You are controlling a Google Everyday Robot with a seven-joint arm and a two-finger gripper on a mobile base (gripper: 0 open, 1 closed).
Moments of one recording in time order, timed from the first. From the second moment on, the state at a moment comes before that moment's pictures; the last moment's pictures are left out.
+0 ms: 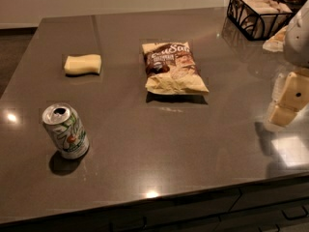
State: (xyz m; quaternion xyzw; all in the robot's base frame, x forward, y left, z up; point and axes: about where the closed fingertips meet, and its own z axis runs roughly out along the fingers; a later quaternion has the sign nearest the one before) arm 0.438 -0.217 0.977 -0.60 0.78 -0.03 0.16
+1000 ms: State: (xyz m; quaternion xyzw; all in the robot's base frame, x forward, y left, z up) arm 0.458 -0.152 0.971 -0.62 0.76 0.06 0.19
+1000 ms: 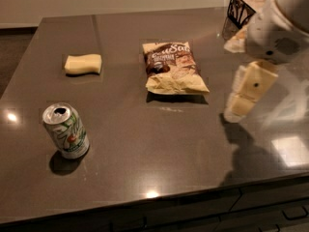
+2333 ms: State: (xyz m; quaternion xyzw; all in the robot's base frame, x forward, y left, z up) arm 0.422 0.073 0.926 -0.69 0.66 0.16 0.26
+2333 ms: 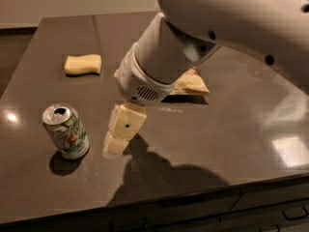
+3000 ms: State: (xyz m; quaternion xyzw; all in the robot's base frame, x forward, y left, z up) arm 0.412 0.142 0.919 -0.70 0.63 0.20 0.27
